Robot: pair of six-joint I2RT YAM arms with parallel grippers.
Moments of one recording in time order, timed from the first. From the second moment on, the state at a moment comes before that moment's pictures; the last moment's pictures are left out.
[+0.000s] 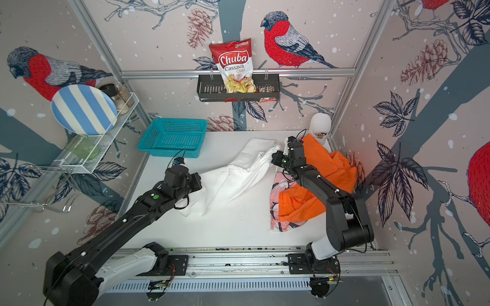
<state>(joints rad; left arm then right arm) -0.51 0.99 0.82 -0.42 -0.17 -0.68 0.27 1.48 1.00 -0.05 -0.25 0.52</state>
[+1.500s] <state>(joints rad) -0.10 1.15 0.74 -0.51 0.01 -0.61 0.33 1.60 1.08 -0.43 -0.17 0.37</state>
